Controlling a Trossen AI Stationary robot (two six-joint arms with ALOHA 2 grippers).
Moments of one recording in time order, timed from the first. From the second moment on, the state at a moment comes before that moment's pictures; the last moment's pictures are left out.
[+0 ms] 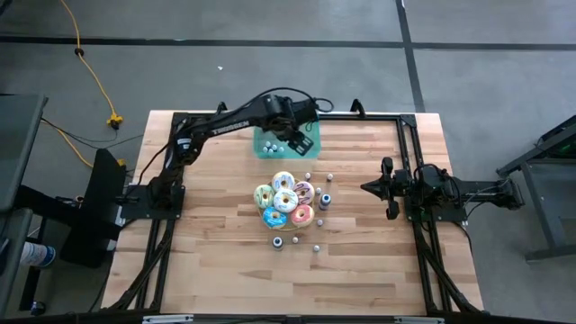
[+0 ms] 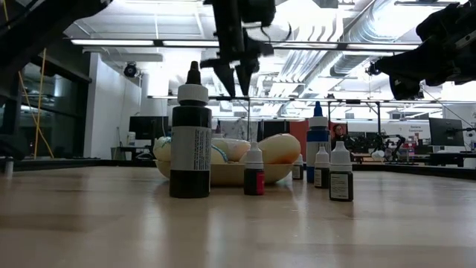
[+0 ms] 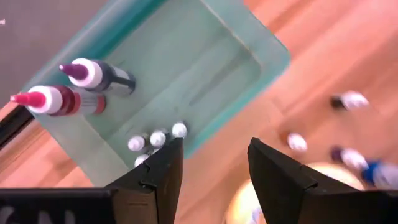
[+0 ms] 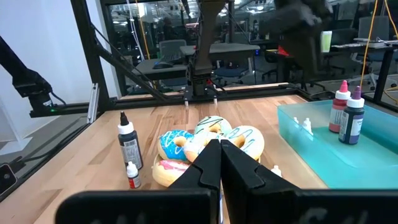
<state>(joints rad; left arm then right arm) 0.30 2.14 2.26 -1.34 -0.24 -0.50 -0.02 0.03 0.01 0.03 0.00 0.10</state>
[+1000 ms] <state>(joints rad) -0.09 1.77 1.91 -1.50 -0.09 -0.28 -0.02 0.03 0.01 0.03 0.00 0.10</state>
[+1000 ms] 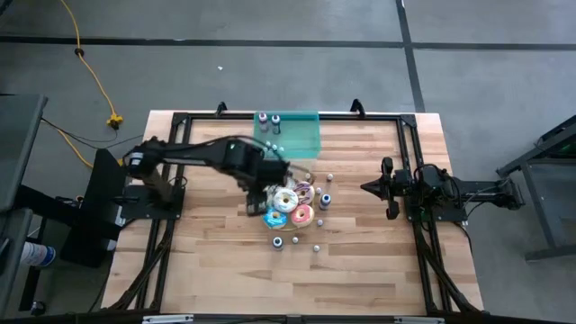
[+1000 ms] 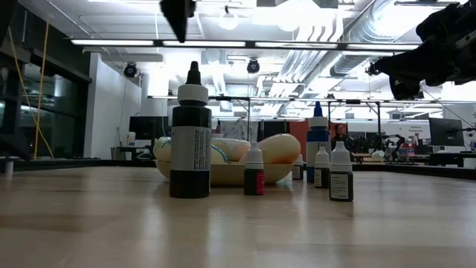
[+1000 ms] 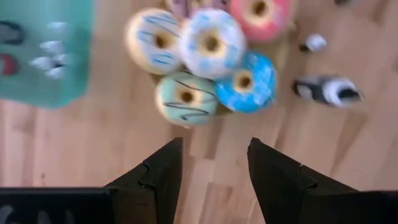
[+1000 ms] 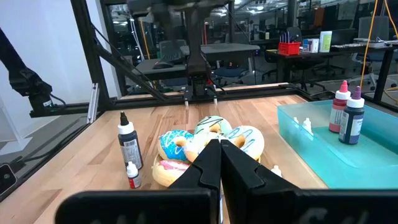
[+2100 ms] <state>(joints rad) -0.30 1.66 1.41 -0.83 0.00 -0.04 -0.02 0.04 0.01 0.03 0.00 0.10</state>
